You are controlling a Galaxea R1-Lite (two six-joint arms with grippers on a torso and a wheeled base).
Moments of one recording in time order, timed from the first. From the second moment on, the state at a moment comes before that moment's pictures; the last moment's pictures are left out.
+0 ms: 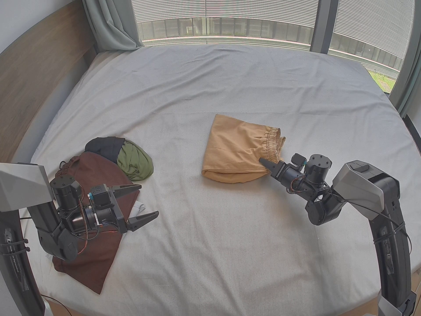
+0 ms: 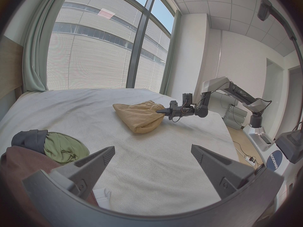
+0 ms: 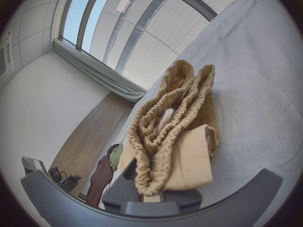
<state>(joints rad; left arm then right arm) -0.06 2.21 -0.48 -1.54 -0.88 0.21 0.23 2.65 -1.35 -1.34 0.45 0.75</state>
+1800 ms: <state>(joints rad) -0.05 2.20 -0.48 -1.54 -0.88 0.21 0.24 2.48 -1.25 -1.35 0.46 0.66</state>
